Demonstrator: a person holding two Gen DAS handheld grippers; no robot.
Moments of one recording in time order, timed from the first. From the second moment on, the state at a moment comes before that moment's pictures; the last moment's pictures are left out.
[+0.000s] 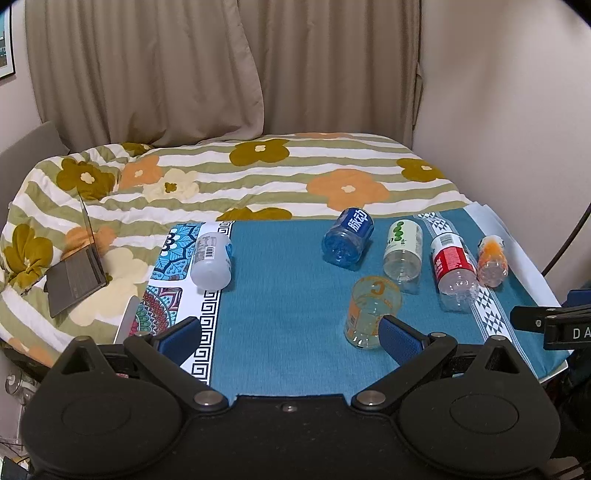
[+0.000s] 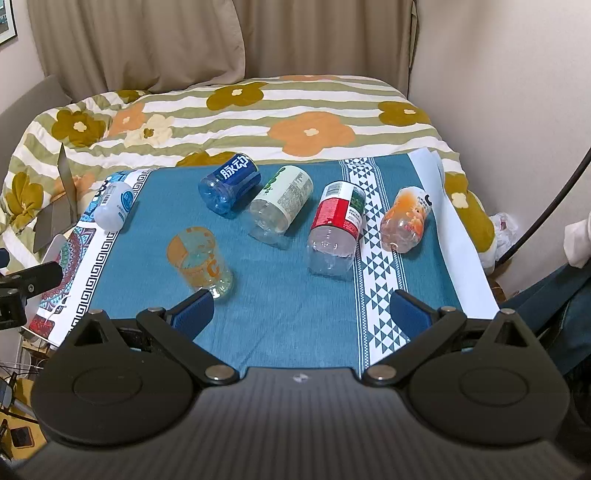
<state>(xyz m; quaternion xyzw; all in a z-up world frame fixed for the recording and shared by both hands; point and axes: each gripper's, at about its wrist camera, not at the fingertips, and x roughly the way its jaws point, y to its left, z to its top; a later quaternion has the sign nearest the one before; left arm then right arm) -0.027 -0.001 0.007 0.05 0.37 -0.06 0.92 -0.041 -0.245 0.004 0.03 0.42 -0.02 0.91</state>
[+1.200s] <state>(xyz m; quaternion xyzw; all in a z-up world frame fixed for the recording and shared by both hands) -0.018 -0.002 0.007 0.05 0.37 -0.07 0.92 -0.044 -0.249 0.003 0.03 0.43 -0.02 0.90</state>
